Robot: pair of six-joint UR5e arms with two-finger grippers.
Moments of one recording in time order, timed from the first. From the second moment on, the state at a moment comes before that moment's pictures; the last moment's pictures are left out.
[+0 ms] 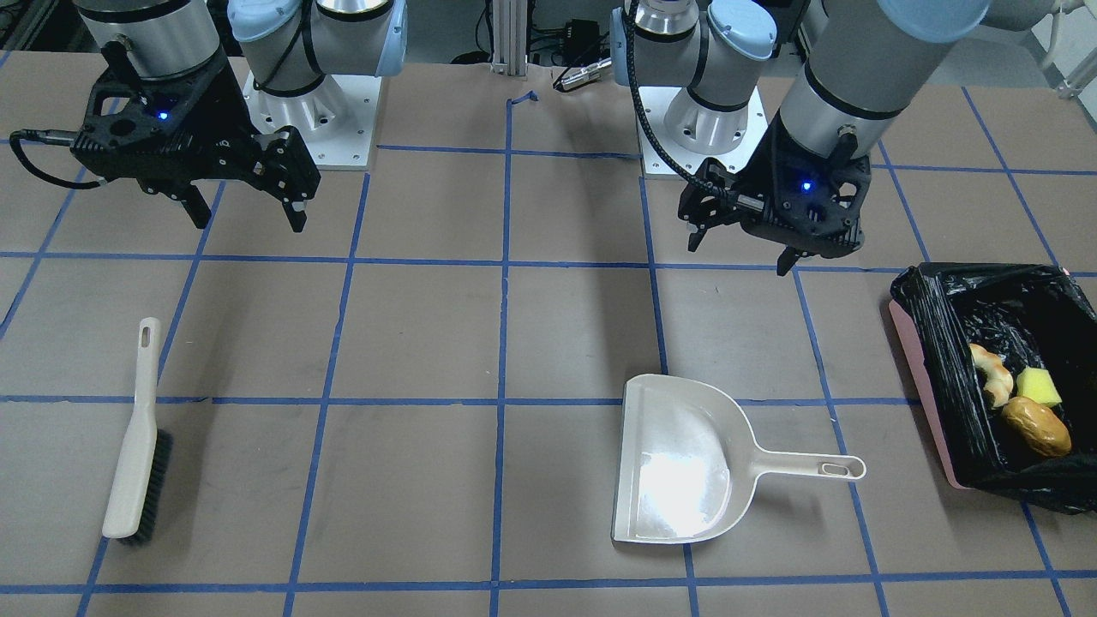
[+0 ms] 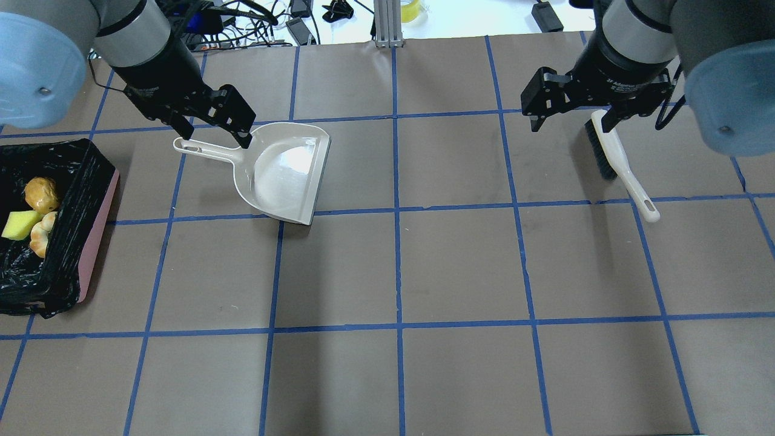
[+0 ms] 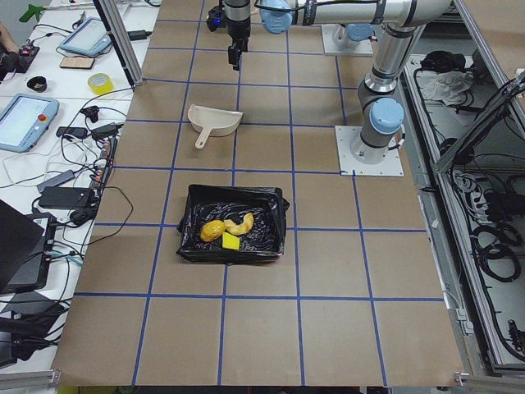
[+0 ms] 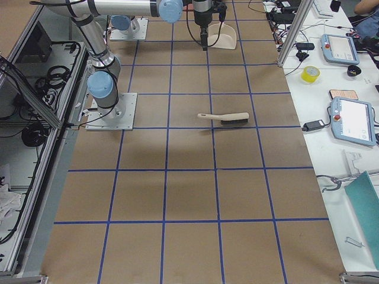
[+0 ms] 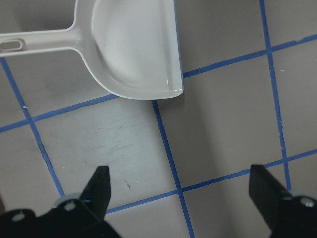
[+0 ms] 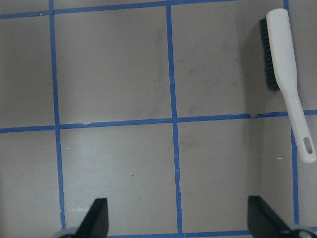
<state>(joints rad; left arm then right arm) -1.55 -1.61 -1.55 -1.54 1.53 0.24 1.56 -1.64 1.66 -1.74 -1.54 0.05</state>
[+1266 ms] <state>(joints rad) -1.55 -1.54 -1.57 -1.56 1.58 0.15 1.56 -1.64 1.66 -1.74 -1.55 0.05</state>
